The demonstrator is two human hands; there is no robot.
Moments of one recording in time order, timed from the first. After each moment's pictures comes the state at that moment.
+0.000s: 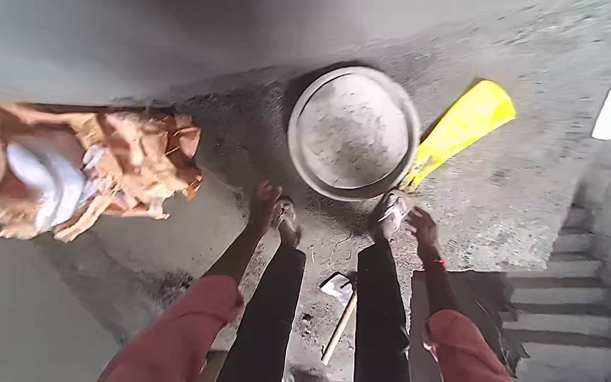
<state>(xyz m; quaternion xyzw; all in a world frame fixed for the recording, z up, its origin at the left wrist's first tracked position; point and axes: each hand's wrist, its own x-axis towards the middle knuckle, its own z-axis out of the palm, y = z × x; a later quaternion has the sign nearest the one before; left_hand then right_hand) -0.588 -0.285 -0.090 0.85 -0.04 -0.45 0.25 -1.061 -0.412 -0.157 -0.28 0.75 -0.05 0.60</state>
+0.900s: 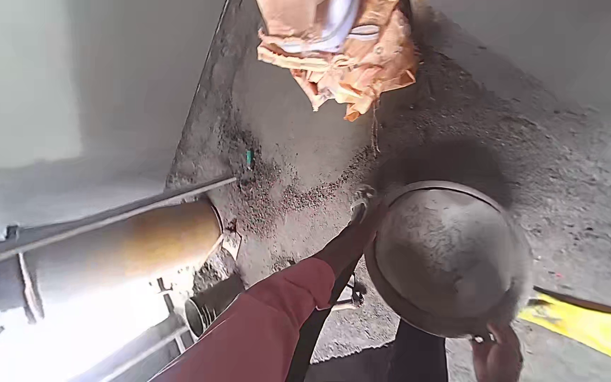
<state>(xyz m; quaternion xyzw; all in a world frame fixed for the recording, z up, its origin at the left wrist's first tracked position) -0.615 -0.153 -0.088 0.75 0.24 -0.39 0.47 -0.957 -0.409 -0.075 -0.39 0.66 0.05 0.64</state>
